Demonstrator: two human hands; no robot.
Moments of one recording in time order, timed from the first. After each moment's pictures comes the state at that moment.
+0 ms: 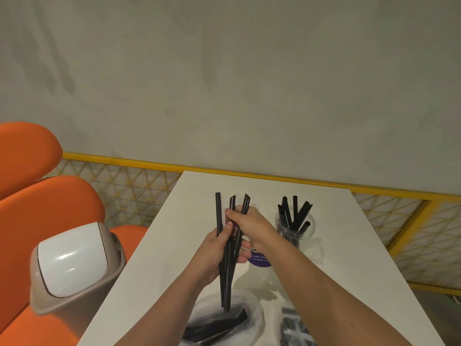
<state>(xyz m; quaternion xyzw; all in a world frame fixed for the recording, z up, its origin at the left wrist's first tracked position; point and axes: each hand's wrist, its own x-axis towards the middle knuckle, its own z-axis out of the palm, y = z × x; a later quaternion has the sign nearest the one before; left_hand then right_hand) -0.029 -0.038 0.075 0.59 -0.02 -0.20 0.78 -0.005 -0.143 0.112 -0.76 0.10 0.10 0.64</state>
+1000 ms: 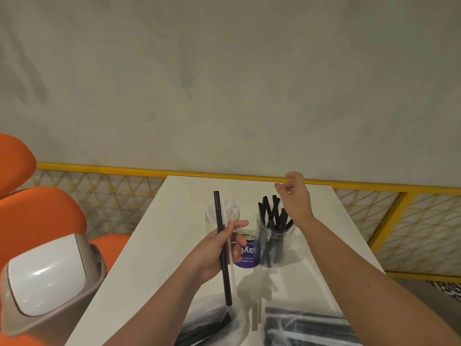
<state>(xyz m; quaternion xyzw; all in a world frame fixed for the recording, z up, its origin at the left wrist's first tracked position) -0.023 -0.067 0.082 0.57 -0.09 -0.30 0.76 0.023 -0.277 0.114 -0.81 0.13 -0.24 0.52</state>
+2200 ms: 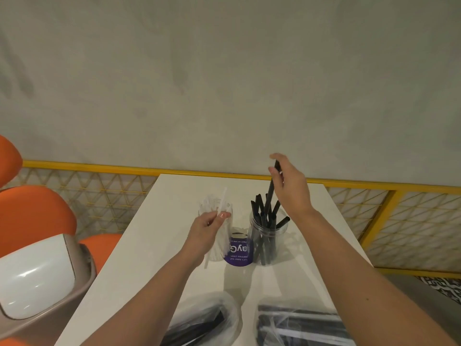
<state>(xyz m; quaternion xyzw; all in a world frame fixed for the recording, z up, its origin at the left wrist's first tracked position) 0.000 -0.075 0.083 0.76 -0.06 -0.08 0.64 0.007 -0.271 0.150 -0.89 -0.01 -0.35 0.30</state>
